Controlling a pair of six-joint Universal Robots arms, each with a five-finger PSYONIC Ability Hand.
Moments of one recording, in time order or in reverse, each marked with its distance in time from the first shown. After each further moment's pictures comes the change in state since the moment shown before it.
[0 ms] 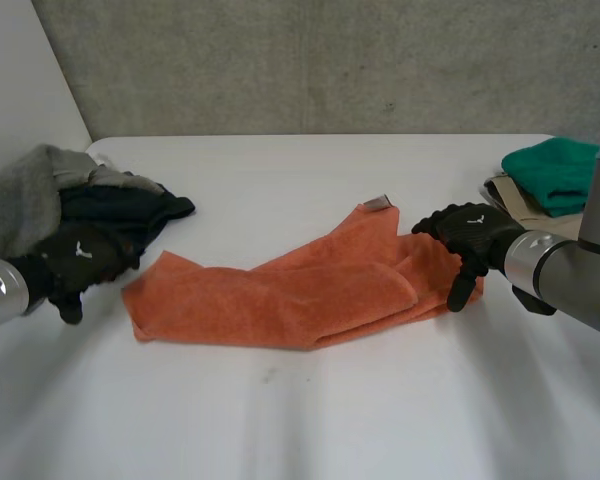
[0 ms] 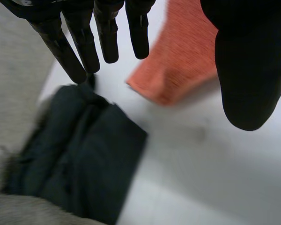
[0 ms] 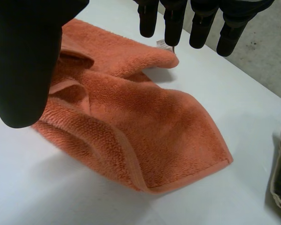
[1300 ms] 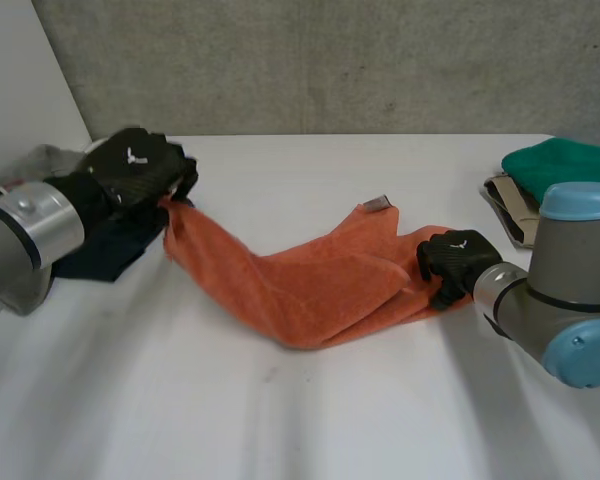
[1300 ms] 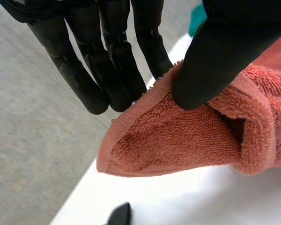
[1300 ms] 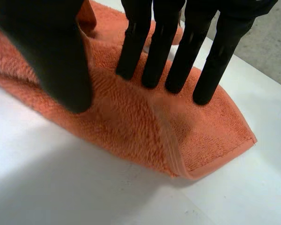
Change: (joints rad) left arm -0.320 0.199 0.153 0.132 -0.066 -0.649; right arm 0.079 0.089 0.105 -0.250 0.146 0.085; left_hand 0.778 0.840 0.833 0.846 0.805; right_hand 0.743 0.746 0.739 0.736 0.721
